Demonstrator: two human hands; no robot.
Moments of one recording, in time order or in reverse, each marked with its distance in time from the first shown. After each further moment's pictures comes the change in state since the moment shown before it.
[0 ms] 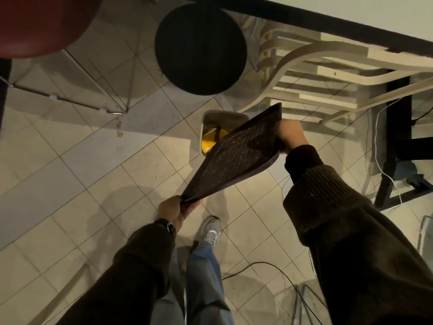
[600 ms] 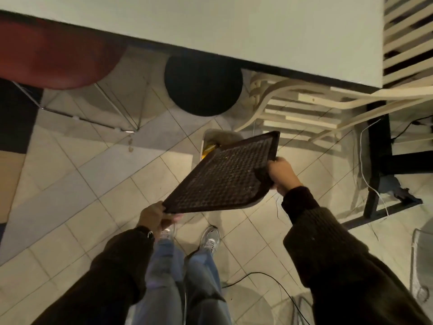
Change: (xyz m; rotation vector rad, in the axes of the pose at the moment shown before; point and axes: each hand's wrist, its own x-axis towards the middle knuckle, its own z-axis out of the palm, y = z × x) left_hand -0.070 0.032 -0.033 0.344 0.039 0.121; right_hand -0.118 0.022 -0.032 0.329 -0.124 0.032
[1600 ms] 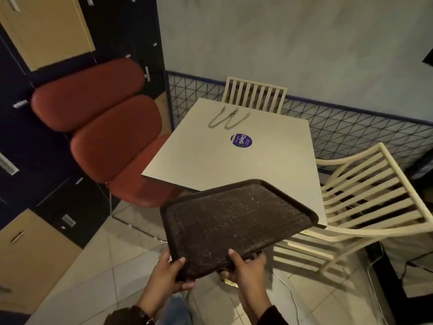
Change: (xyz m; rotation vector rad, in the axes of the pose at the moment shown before) left_hand -0.331 0.067 -0.045 -0.039 -0.163 0.667; right_hand -0.295 -0.067 0.038 0.558 -0.196 -0.398
